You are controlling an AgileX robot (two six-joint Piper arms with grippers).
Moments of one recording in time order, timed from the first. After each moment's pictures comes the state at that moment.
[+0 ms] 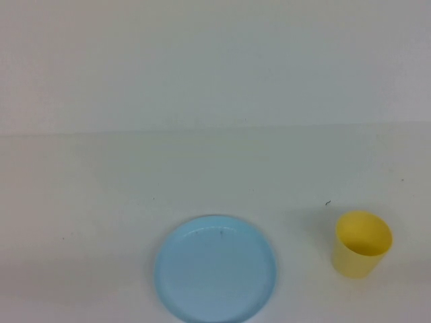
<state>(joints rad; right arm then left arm) -0.04 -0.01 0.03 -0.07 -0.20 0.19 0.09 0.00 -0.02 -0.53 -0.05 0.14</state>
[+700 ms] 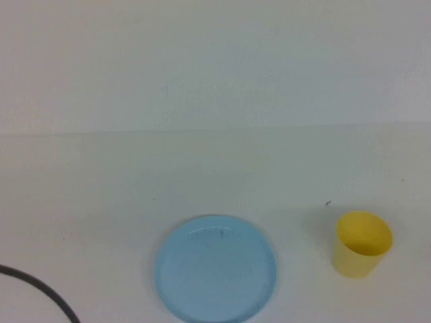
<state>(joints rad) -0.04 0.06 -0.36 -0.34 0.38 0.29 0.01 0.40 -0.61 -0.36 0.64 0.34</state>
